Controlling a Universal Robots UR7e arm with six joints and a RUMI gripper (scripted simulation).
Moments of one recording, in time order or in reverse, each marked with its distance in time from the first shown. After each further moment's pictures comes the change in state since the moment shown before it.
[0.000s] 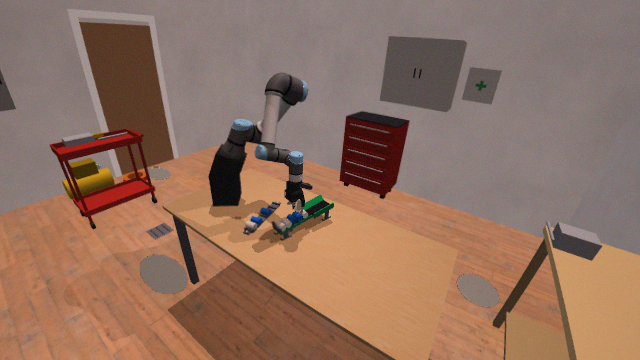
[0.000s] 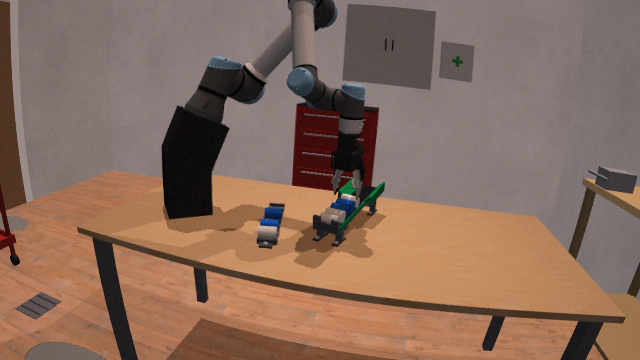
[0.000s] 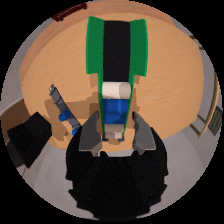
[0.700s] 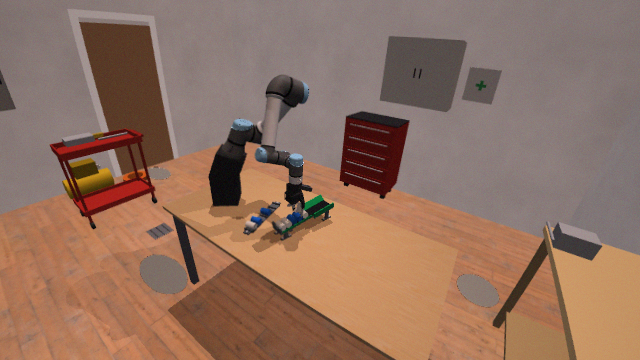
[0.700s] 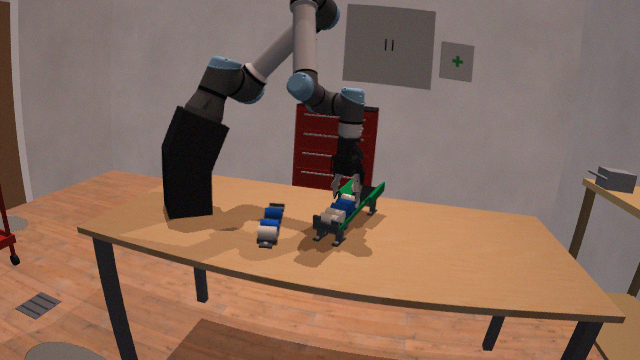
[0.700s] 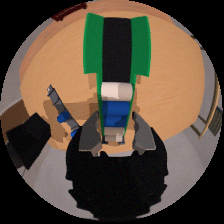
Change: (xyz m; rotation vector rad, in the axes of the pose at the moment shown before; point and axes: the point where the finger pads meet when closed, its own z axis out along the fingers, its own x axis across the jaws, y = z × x) arm 0.000 0.000 0.014 0.000 0.000 0.000
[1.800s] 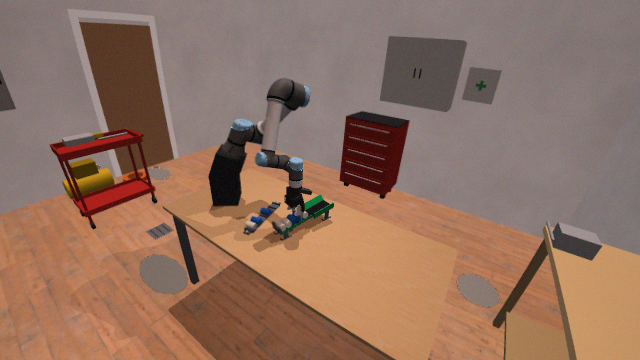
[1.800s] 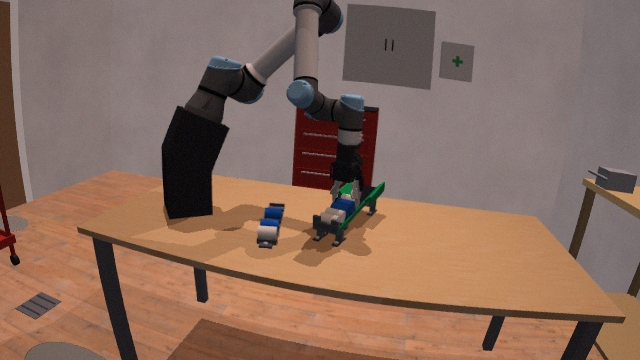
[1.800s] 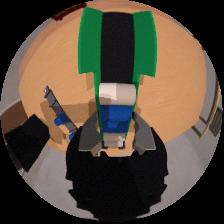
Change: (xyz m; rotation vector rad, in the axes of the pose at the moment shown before) arm 0.000 0.000 0.022 0.000 0.000 0.000
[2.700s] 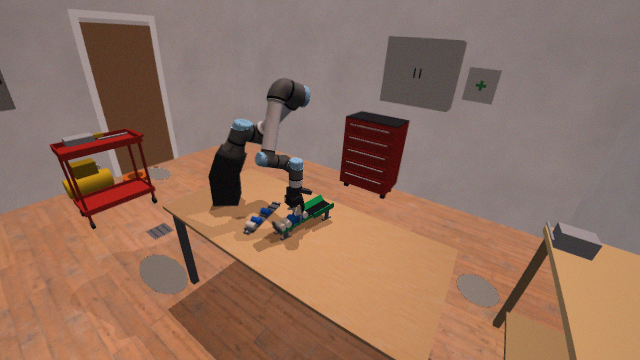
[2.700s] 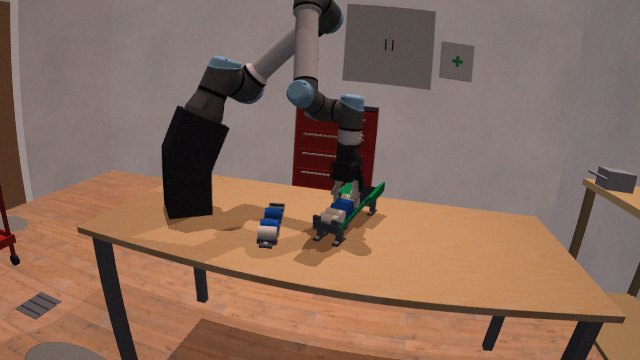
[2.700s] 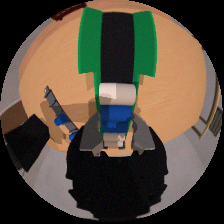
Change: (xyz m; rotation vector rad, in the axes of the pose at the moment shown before) arm 0.000 0.000 0.000 0.000 0.000 0.000
